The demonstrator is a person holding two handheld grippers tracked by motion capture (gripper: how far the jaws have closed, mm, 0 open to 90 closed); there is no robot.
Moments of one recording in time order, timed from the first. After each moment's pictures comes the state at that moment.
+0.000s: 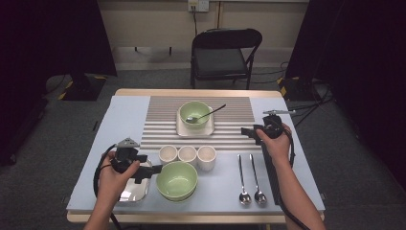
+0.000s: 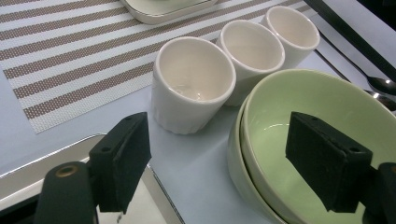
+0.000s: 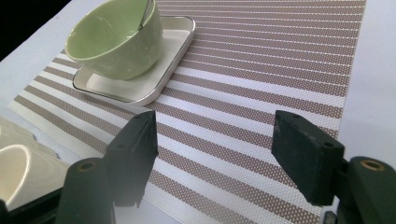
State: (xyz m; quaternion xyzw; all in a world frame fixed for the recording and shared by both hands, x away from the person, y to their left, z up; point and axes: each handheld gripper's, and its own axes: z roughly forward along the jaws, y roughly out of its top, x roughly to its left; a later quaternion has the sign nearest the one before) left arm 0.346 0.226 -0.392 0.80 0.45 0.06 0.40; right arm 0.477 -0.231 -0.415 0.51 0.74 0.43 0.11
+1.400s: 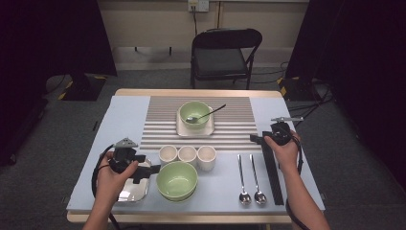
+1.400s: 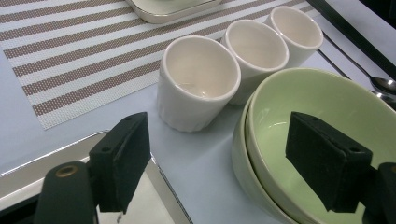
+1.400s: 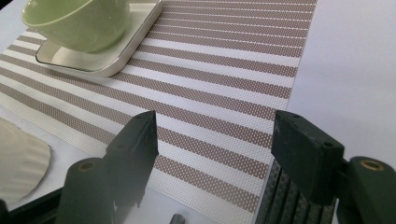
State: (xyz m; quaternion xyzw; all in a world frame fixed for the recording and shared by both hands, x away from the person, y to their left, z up) left arm 0.345 0.230 -0.392 0.80 0.45 0.07 0.40; right arm 0.464 -0.259 -0.433 0.52 0.74 0.41 0.12
